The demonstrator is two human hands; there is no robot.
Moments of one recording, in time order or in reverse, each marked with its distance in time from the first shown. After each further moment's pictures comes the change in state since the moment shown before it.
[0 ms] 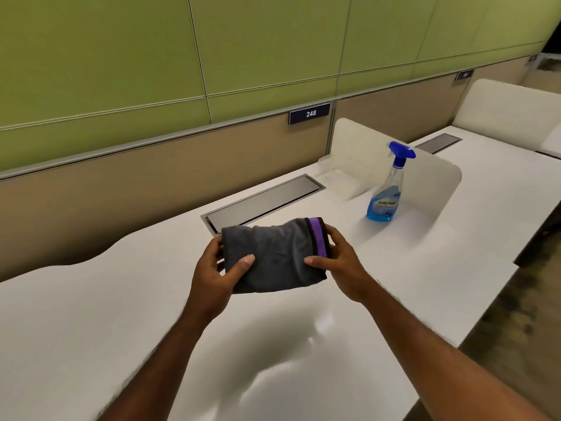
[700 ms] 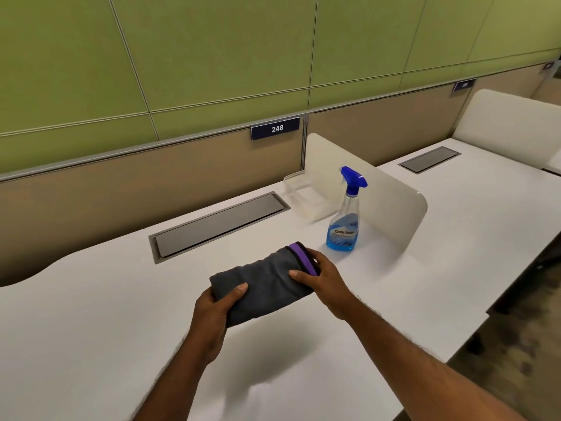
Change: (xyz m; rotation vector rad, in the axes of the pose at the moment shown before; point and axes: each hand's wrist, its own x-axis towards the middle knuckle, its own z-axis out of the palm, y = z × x) left_hand 0.039 -0.022 0.200 -0.341 0.132 -0.467; right_hand 0.055 0.002 -0.169 -0.191 -0.014 0.210
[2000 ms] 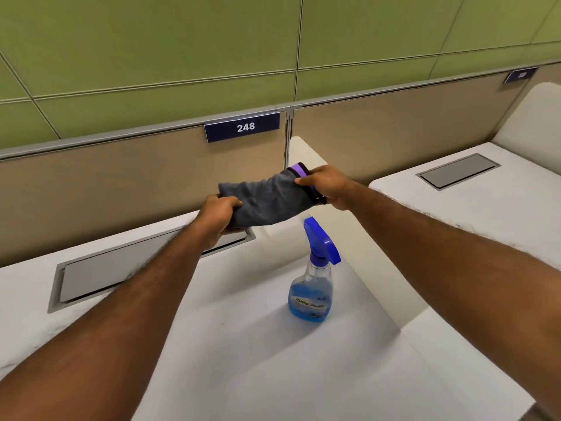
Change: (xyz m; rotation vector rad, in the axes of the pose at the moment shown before) left_hand 0.319 0.104 0.231 0.272 0.144 -0.075; right_hand 0.351 -0.117 -0.204 -0.191 -0.029 0.084
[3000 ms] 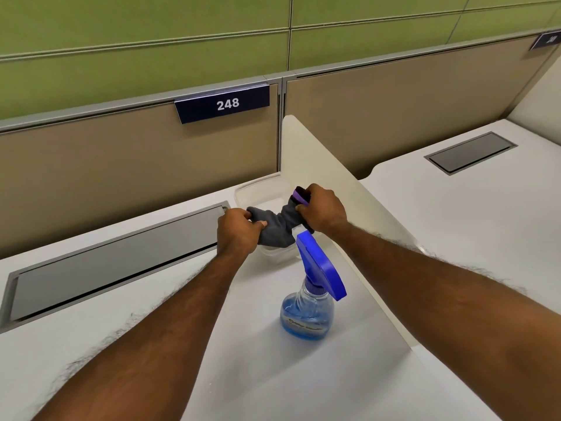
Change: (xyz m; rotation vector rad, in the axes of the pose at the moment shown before) left_hand 0.068 -0.074 0.074 0.591 0.207 0.196; right_hand 0.074 0.102 0.024 -0.655 0.218 -0.090
